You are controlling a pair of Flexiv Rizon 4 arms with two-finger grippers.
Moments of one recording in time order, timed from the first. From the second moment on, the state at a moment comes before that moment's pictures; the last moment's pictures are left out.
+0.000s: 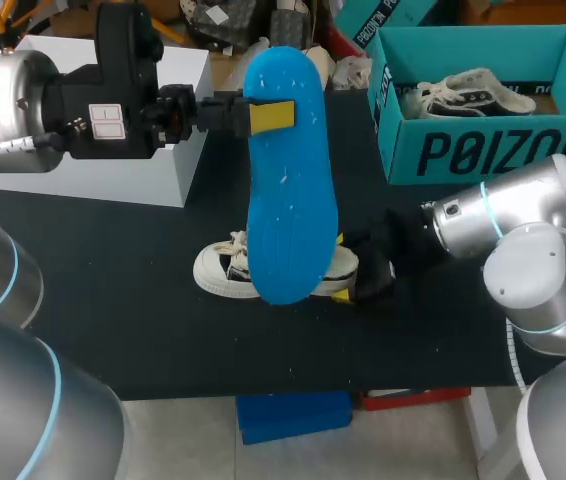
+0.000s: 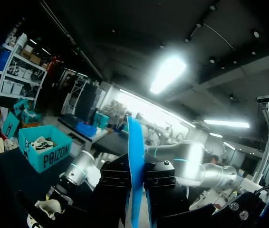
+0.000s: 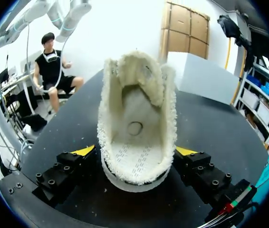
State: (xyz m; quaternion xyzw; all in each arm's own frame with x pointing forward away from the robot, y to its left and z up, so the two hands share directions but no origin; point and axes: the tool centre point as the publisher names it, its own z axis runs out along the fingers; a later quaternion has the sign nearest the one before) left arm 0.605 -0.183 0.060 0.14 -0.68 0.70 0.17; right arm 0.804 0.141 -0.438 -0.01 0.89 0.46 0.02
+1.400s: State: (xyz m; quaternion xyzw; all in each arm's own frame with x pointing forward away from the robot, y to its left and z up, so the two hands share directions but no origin) left arm 0.605 -0.183 0.060 0.14 -0.68 0.70 0.17; right arm 0.821 0.142 -0.383 0.00 0.97 0.23 0.00
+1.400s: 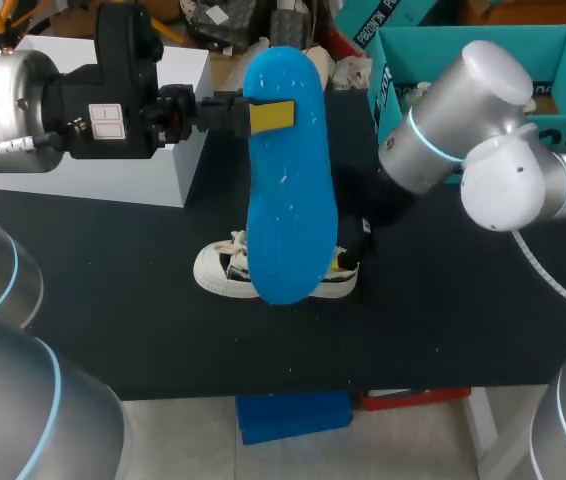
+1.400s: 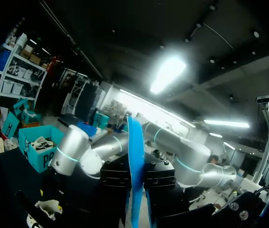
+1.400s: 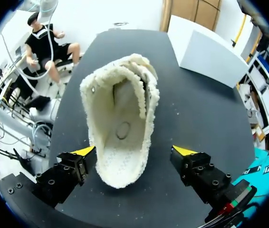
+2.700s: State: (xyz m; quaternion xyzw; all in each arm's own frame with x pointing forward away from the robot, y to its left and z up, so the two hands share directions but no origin) left arm 0.605 -0.183 0.060 0.14 -0.68 0.70 0.17; right arm 0.828 0.208 -0.406 0.05 1.00 -0.05 -0.01
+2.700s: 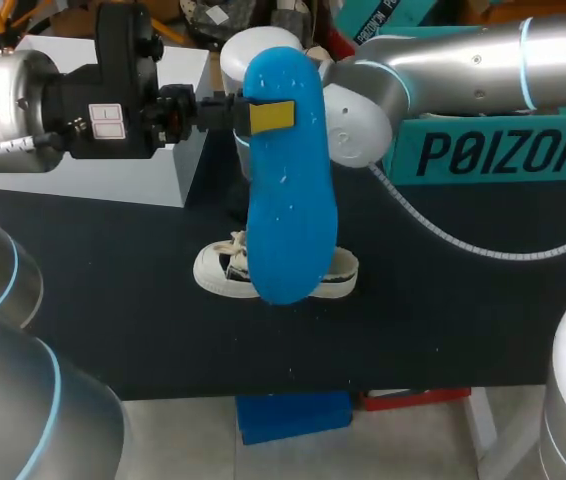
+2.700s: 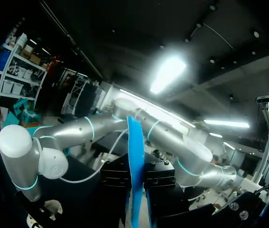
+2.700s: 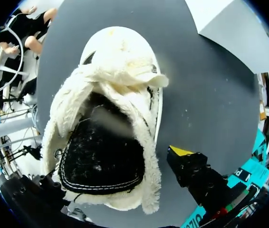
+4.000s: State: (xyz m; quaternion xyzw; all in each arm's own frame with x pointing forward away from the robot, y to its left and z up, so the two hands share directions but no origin) left arm 0.605 -0.183 0.060 0.14 -0.68 0.70 0.17; right arm 0.858 0.196 -0.400 0.13 0.99 0.02 0.02
